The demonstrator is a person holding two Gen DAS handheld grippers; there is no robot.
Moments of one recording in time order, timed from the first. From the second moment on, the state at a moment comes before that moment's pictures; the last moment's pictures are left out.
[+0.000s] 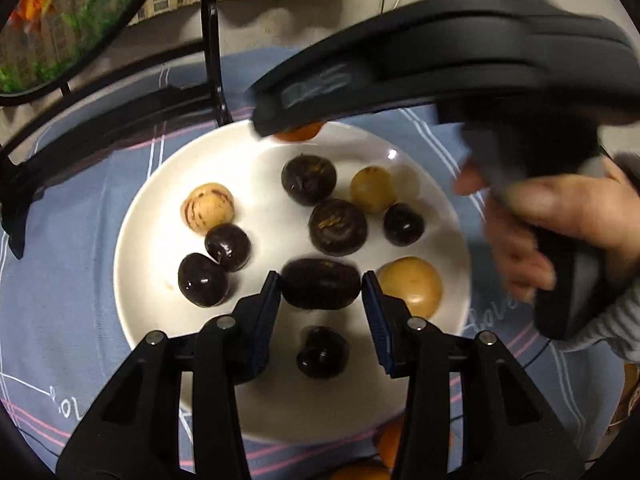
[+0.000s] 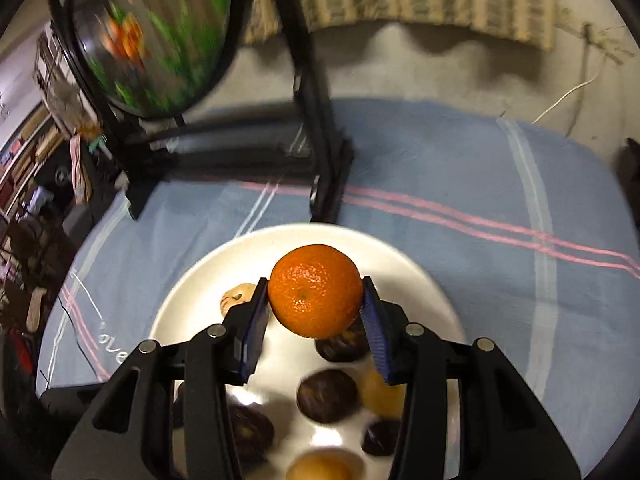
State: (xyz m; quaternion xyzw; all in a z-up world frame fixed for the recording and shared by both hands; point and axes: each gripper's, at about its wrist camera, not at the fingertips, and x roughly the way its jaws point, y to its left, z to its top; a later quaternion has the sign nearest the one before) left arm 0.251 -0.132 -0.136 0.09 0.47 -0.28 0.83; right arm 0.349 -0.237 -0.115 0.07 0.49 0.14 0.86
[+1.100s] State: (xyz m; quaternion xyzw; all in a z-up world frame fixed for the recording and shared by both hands) left arm 0.033 -0.034 -0.132 0.12 0.48 -0.28 0.82; right arm -0.019 -0.286 -0.109 0.11 0.48 -0.01 0.87
